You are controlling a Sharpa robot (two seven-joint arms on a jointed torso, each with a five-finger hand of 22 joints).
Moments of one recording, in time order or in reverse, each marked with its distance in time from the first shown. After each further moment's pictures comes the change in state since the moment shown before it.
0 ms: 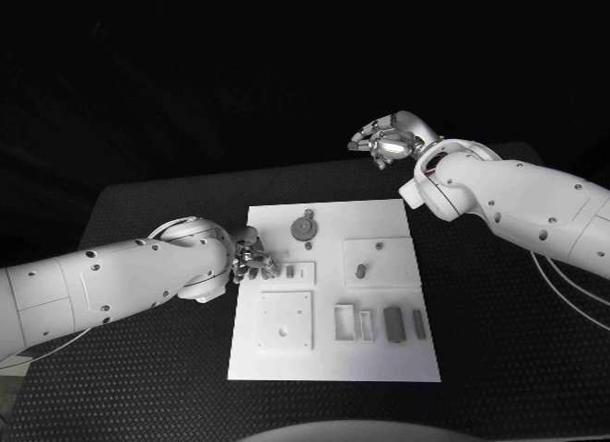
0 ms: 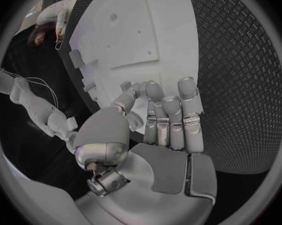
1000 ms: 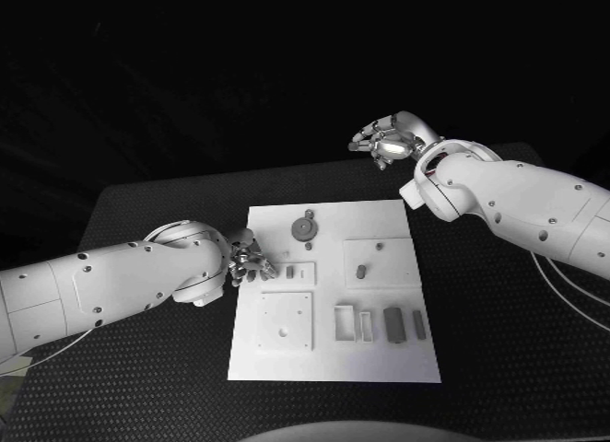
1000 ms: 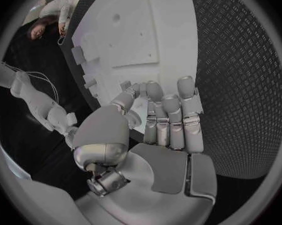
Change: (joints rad) left arm -0.004 -0.027 -0.003 0.017 0.051 -0.031 0.010; left_hand 0.018 -0.056 -0.016 0.076 -0.016 -0.023 0.010 -0.022 -0.003 -0.009 0.009 -0.028 -0.006 -0.009 0.005 -0.033 0.005 0.000 -0.002 0.006 -0.033 0.000; right arm 0.000 0.001 0.000 -0.003 0.000 -0.001 0.000; right_hand 0.000 0.000 0.000 0.000 0.000 -0.004 0.000 0.000 0.000 0.004 -0.004 0.000 0.001 0.000 0.000 0.000 0.000 0.000 0.000 0.000 0.000 0.000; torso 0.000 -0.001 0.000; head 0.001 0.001
